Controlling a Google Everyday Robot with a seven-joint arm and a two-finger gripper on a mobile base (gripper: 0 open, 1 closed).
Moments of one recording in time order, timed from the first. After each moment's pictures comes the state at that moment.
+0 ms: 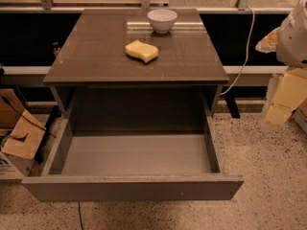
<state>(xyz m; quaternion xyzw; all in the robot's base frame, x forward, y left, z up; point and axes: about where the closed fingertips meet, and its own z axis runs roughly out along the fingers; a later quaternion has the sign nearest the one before) 0.438 -0.217 0.976 -0.60 0.78 -0.03 0.16</state>
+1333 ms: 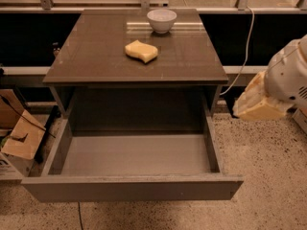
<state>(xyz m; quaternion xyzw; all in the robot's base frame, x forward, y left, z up) 0.419 -0.191 0.928 -0.61 0.77 0.06 0.20</state>
